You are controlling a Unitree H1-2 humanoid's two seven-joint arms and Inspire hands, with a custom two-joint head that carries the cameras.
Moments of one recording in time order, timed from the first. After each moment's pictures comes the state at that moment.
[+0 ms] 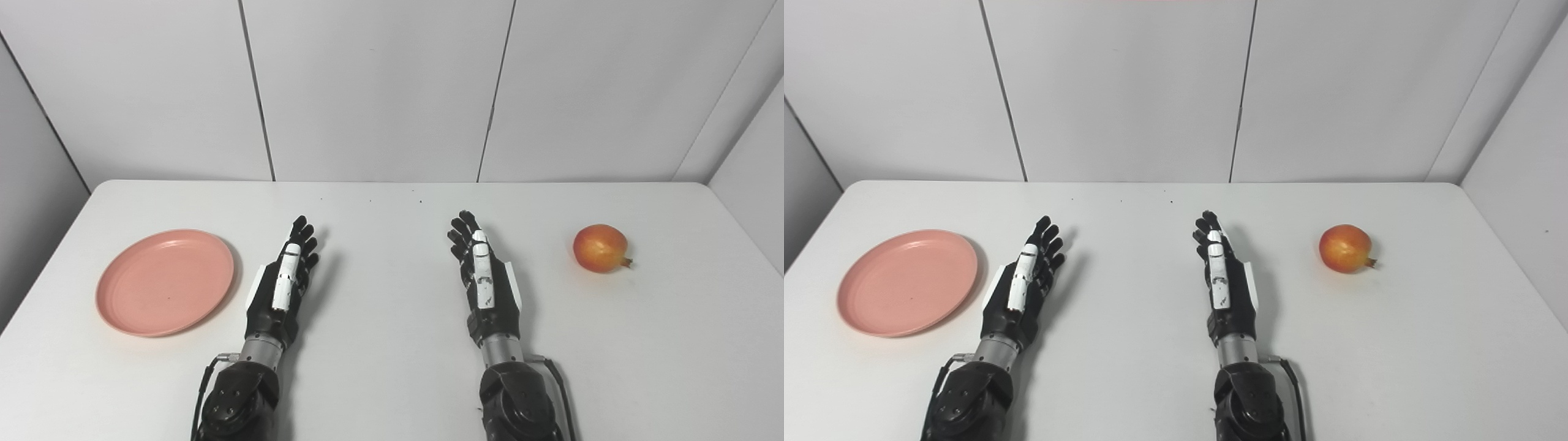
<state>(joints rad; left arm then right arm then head) -0.25 -0.02 0.01 0.15 -0.15 0.03 -0.09 -0.28 0.16 0.03 0.26 0.08 -0.16 -0.05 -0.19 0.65</state>
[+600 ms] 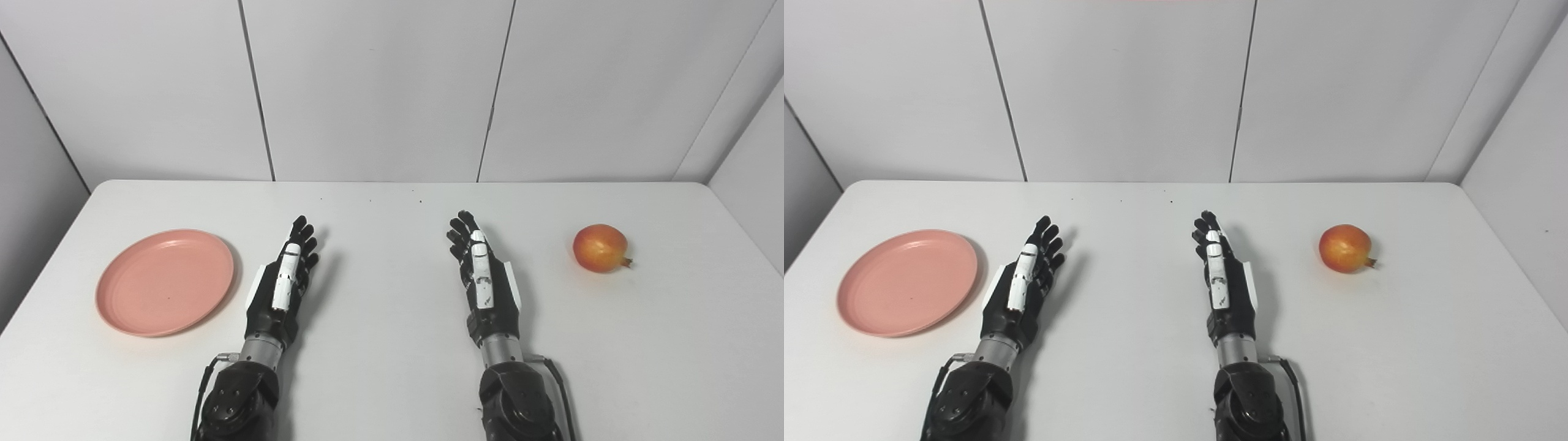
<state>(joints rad) -0.25 -0.02 0.01 0.15 -0.15 0.03 -0.09 -0.28 0.16 0.03 0.26 0.07 -0.16 -0.05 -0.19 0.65</state>
